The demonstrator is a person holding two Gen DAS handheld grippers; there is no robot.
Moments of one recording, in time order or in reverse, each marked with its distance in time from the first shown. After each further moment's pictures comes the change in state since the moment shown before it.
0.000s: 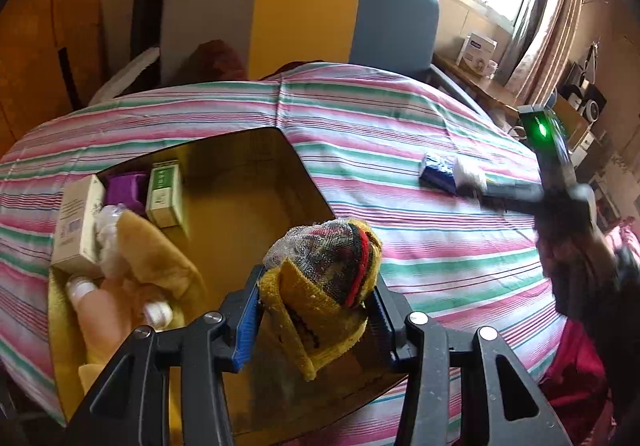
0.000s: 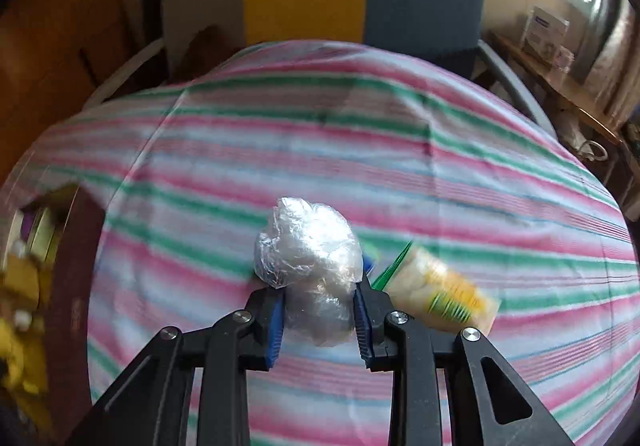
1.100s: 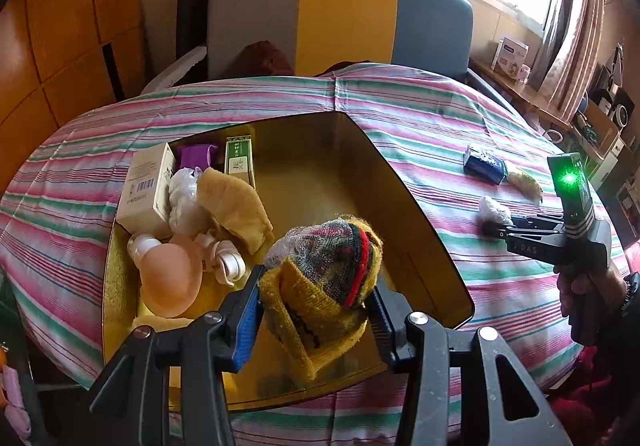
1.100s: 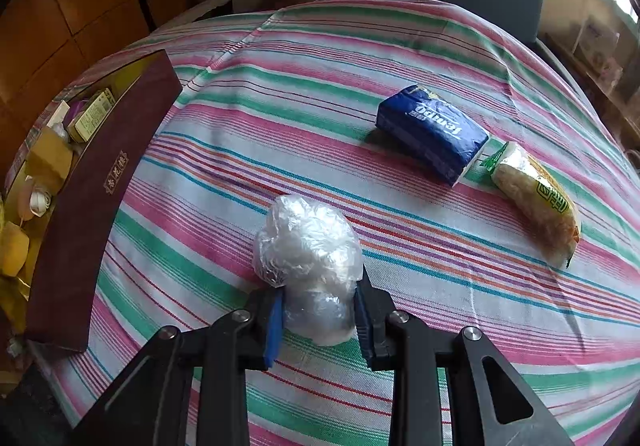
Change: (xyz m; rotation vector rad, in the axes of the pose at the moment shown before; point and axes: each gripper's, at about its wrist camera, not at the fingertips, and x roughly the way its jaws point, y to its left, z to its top) left arm -0.026 0.031 -0.038 -0.036 -0.021 0.127; right arm 0.014 0.042 -0.076 -0.096 0.030 0.106
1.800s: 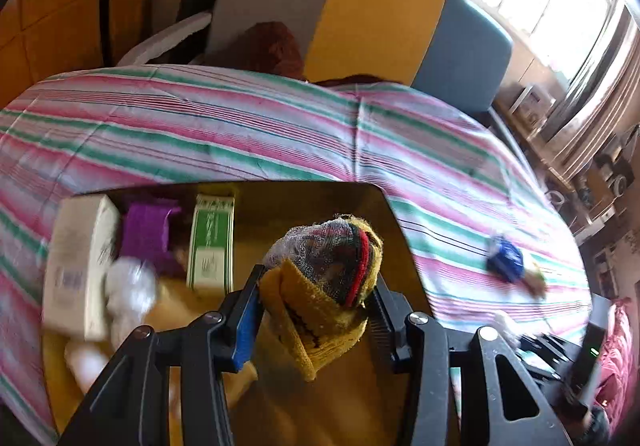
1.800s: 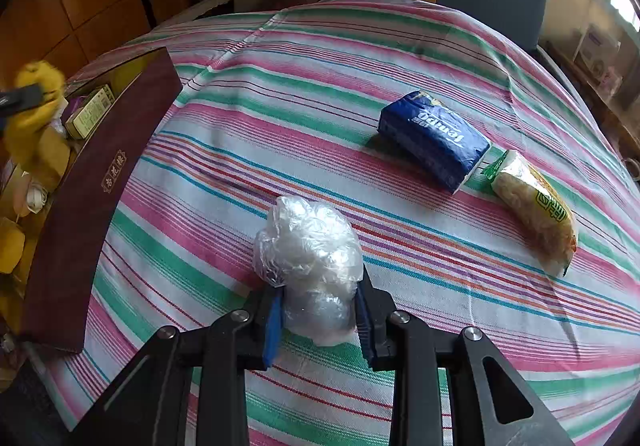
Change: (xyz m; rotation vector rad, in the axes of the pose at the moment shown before) left arm 0.110 0.037 0.110 -0.186 0.068 -0.093; right arm 0.003 0.006 0.004 -0.031 -0.005 -0.020
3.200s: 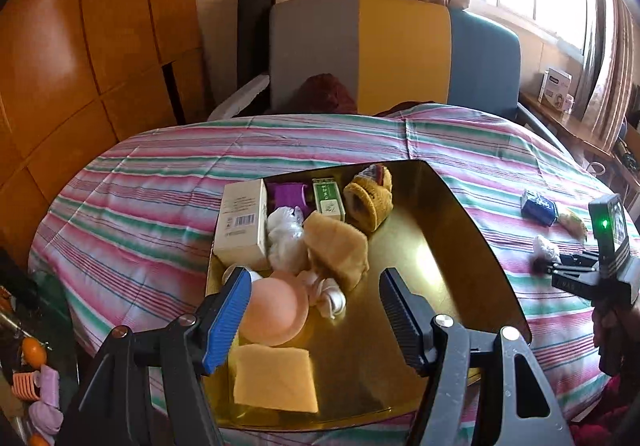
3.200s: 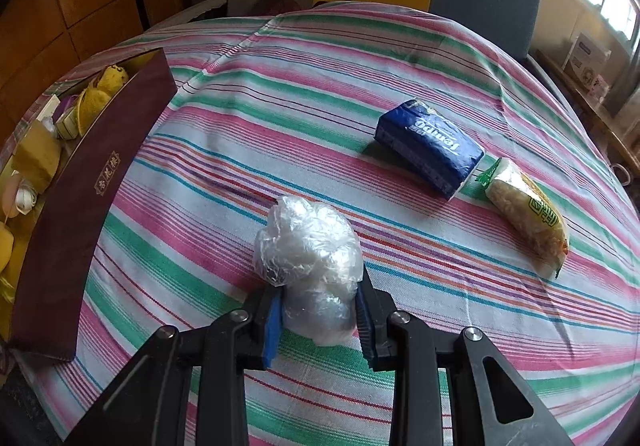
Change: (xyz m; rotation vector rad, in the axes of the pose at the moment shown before) left arm -0.133 0.020 -0.101 0.126 -0.205 0.271; right arm -0.002 0.008 0.000 0.003 -0.015 -0.064
